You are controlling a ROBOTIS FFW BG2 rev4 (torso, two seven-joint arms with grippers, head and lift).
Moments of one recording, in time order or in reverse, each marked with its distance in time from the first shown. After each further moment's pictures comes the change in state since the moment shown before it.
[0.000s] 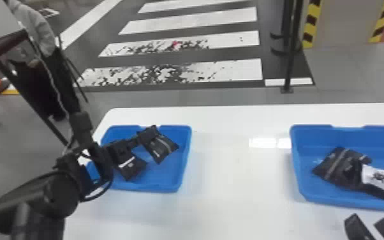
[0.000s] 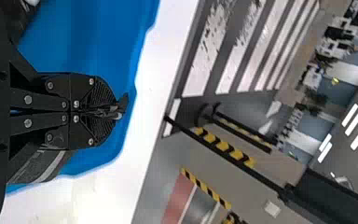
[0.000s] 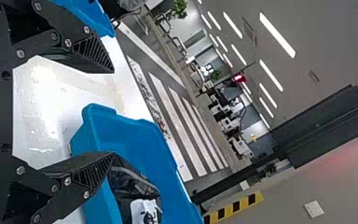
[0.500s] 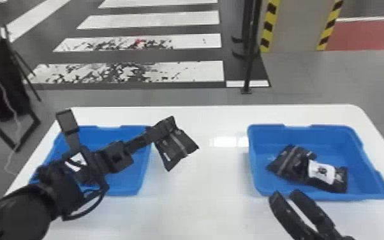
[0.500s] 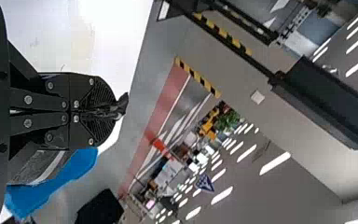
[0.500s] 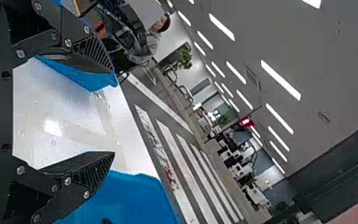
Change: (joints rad) left arm 0.101 -0.015 -0.196 -0.152 0.332 -0.033 -0.067; right arm -0.136 -0.001 0.009 0.013 -0.037 0.163 0.158
